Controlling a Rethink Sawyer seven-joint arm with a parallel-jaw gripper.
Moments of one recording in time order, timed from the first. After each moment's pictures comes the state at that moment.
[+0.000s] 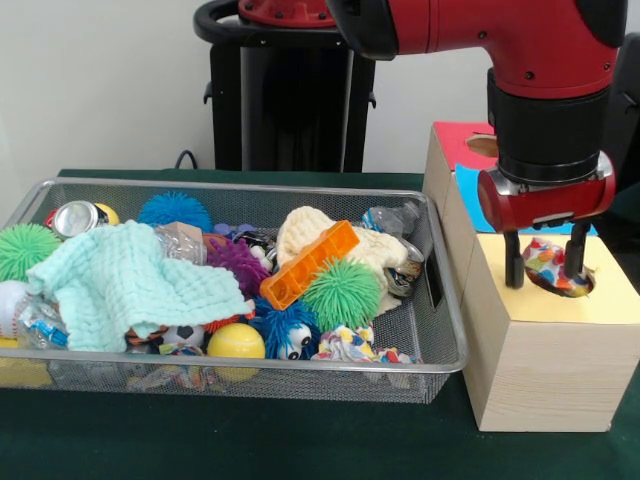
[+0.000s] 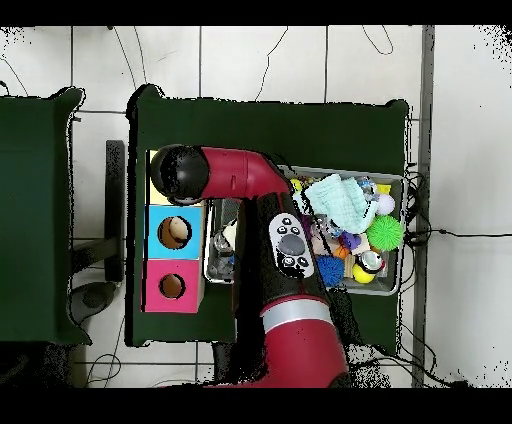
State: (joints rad) arm -0.13 -0.53 0.18 1.38 0.02 0.68 1.58
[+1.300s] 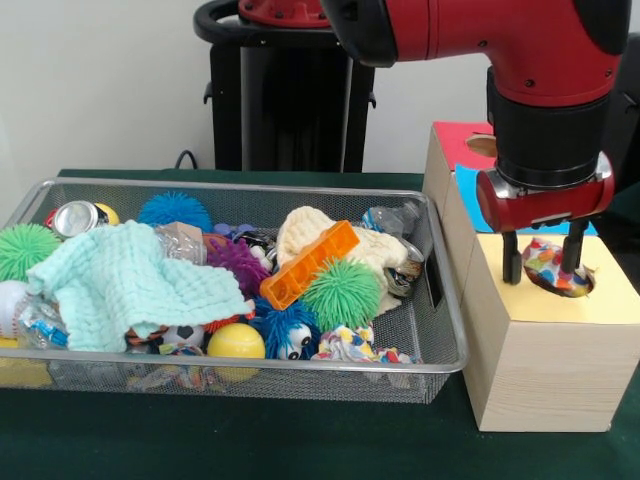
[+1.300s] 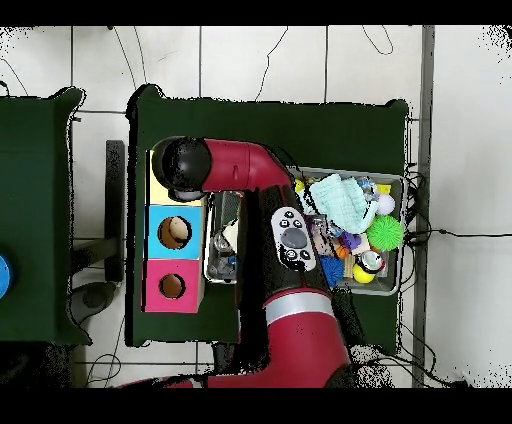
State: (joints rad) arm -0.14 -0.50 0.19 1.32 0.01 0.79 1.58
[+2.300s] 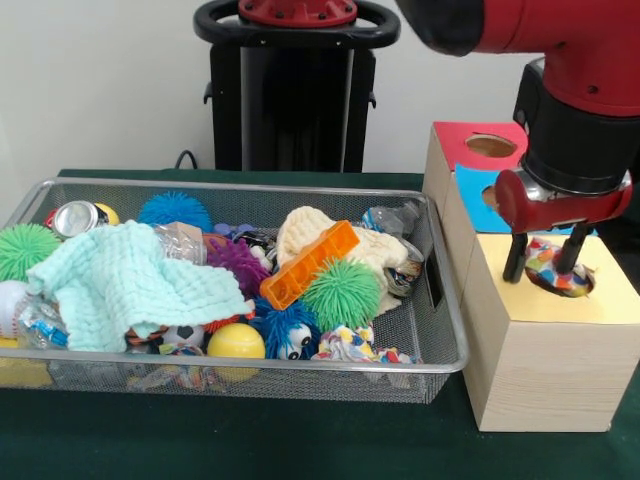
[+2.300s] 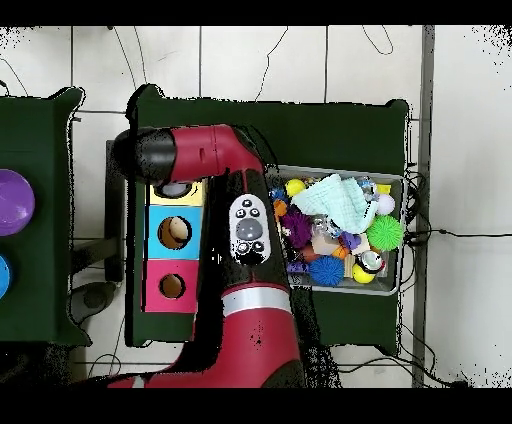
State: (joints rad) arm -0.01 -0.44 0.08 1.14 -0.09 0.96 1.58
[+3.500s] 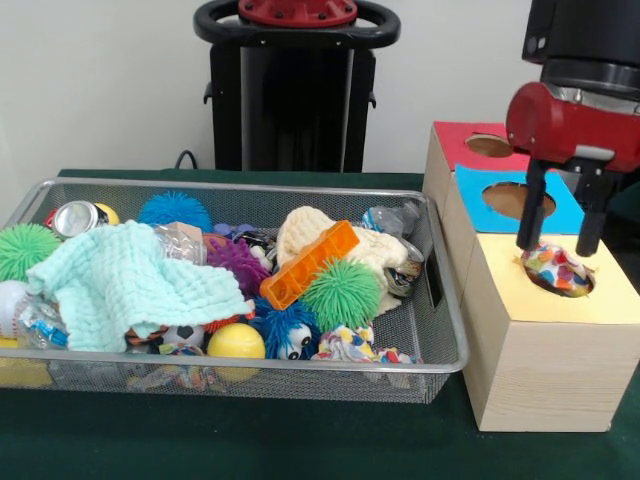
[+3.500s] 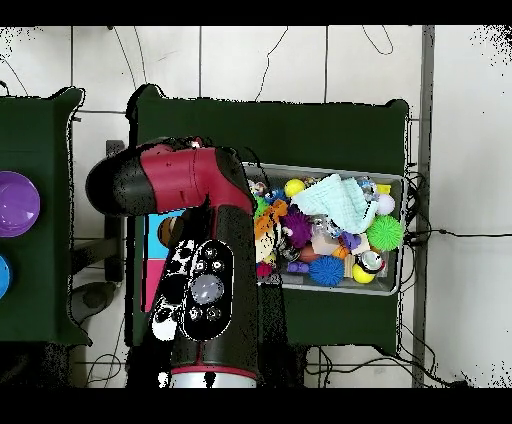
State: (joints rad) arm 0.13 -0.58 -0.16 1.26 -0.11 0.55 1.67
